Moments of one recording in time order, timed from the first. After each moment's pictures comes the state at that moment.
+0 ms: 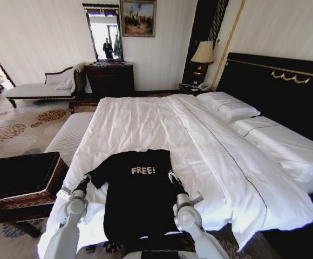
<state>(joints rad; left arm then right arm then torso) 1.30 -1.35 -0.77 -1.74 -0.99 0.26 -0.29 -1.32 1.31 0.15 1.87 1.09 0.20 0.45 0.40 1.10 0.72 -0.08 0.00</state>
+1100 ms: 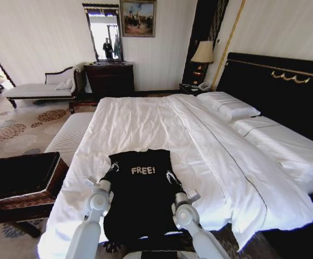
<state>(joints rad) 1.22 -1.46 -0.50 -1.86 -1.01 0.26 -0.20 -1.29 1.30 0.13 1.82 1.10 0.19 0.45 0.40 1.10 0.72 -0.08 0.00</state>
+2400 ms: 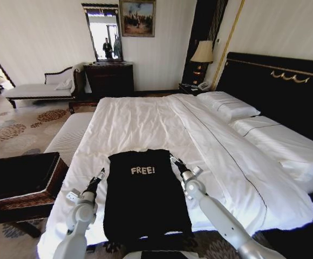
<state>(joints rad) 1.43 -1.39 -0.73 -1.96 -0.94 0.24 -0.26 -0.79 1.15 -0.02 1.33 1.23 0.11 0.05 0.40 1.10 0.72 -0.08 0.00</state>
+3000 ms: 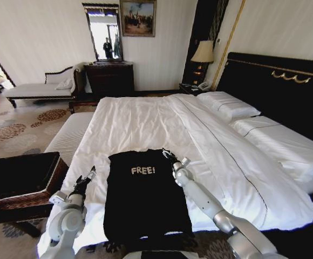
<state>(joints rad) 1.50 -1.37 -0.76 -2.10 -0.88 0.25 -0.27 -0.60 1.28 -0.05 0.98 1.17 0.13 0.02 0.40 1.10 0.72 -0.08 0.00</state>
